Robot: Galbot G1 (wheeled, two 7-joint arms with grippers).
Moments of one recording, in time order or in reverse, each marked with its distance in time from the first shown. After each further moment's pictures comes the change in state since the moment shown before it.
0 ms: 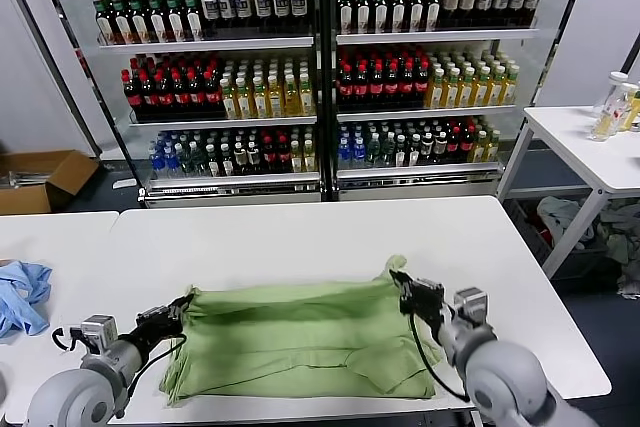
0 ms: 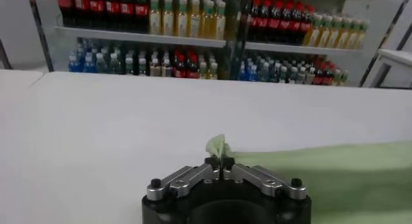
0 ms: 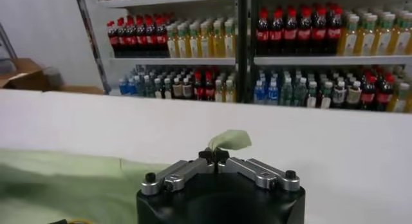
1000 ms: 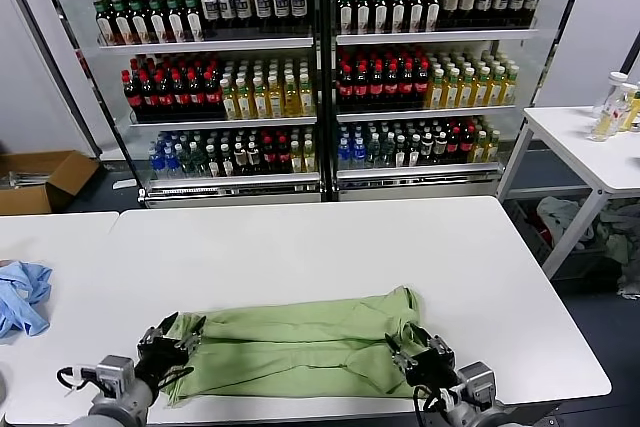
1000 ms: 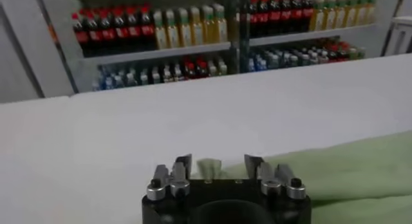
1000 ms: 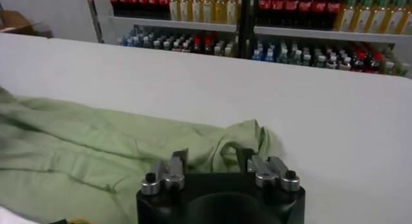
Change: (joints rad) left arm 0.166 -0.124 0.036 -0.124 0.329 -0.108 -0.082; right arm -0.294 0.039 0.043 0.121 -0.242 0.001 -0.027
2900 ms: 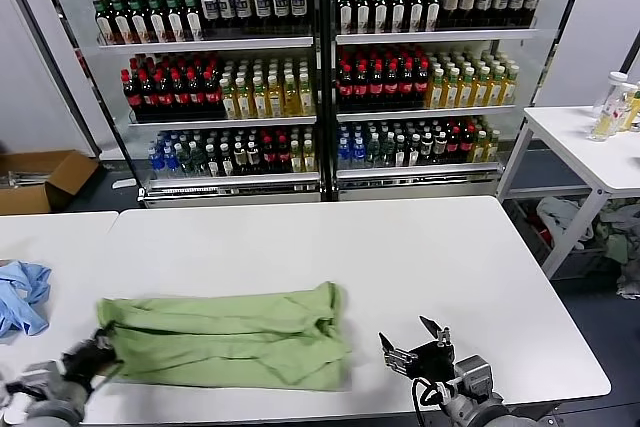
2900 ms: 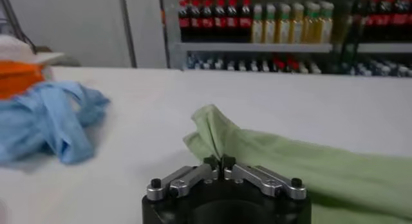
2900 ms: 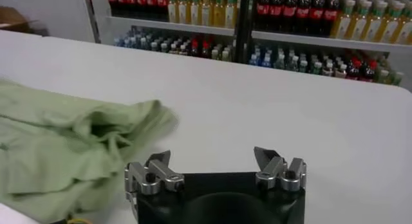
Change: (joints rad) left arm -0.032 -0.033 -0.287 0.205 -0.158 -0.051 0.009; right arm 0.061 -0.026 -0.021 -0.020 0.019 0.001 0.020
